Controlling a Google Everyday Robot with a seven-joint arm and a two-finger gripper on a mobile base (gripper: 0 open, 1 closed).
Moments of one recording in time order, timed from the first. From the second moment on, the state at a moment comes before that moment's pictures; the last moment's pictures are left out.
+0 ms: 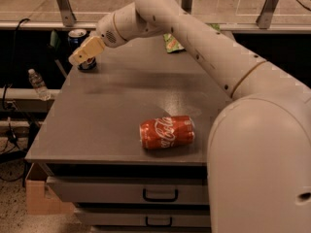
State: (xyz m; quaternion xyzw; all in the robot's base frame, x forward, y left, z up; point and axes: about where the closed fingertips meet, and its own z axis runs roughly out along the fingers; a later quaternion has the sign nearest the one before) arm 0.726 0.203 0.917 -0.54 0.65 0.30 0.44
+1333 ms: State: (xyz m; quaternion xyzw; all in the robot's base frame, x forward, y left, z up) arm 0.753 0.217 0.902 -0.48 0.69 0.35 0.43
